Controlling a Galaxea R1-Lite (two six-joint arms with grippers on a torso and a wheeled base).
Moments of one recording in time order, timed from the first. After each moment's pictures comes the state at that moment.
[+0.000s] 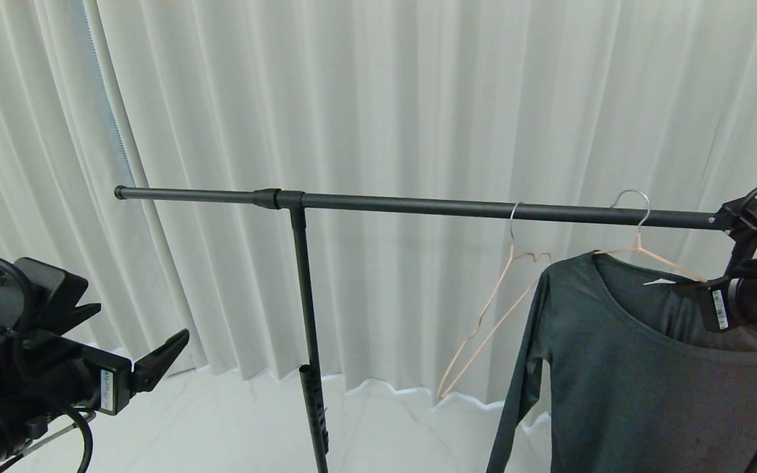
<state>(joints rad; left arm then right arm) -0.08 1.17 -0.31 -0.59 0.00 0.33 0.05 1.44 -0.82 -0.10 0.14 -0.21</state>
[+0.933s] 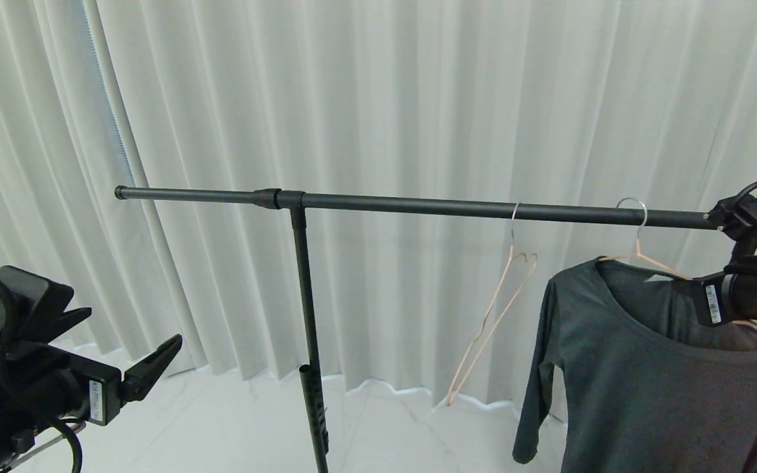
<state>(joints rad) -0.08 1.13 -0.28 -0.59 0.00 0.33 0.06 1.46 -0.83 -0.13 0.08 -0.18</state>
